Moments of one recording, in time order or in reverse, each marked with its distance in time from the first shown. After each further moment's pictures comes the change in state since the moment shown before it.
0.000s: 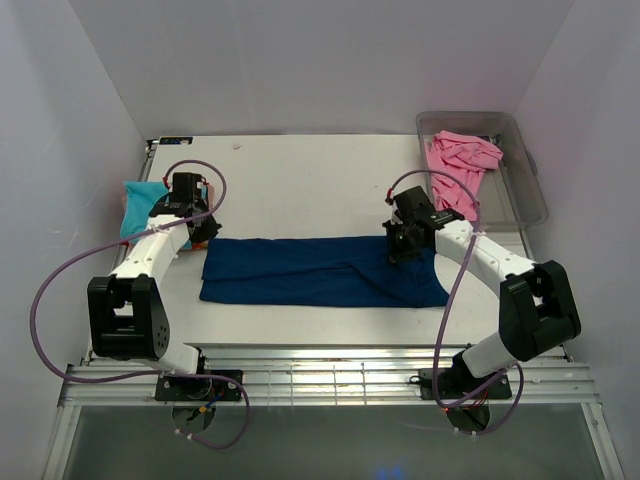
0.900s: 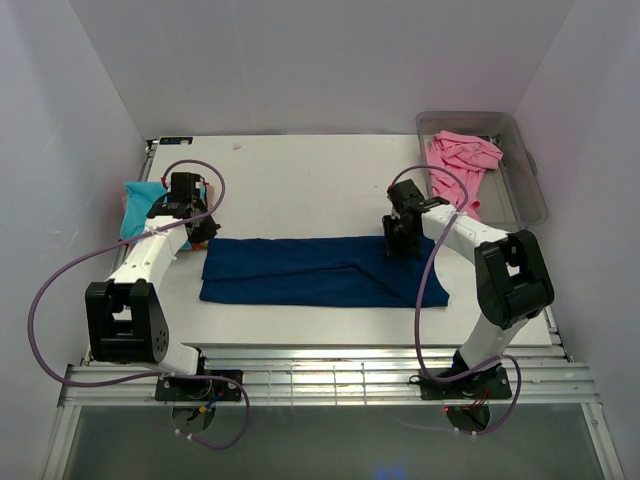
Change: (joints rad) left arm 0.000 -0.017 0.004 -0.031 -0.003 -0.001; right arm -0.036 0.198 0.103 -0.016 0.132 0.006
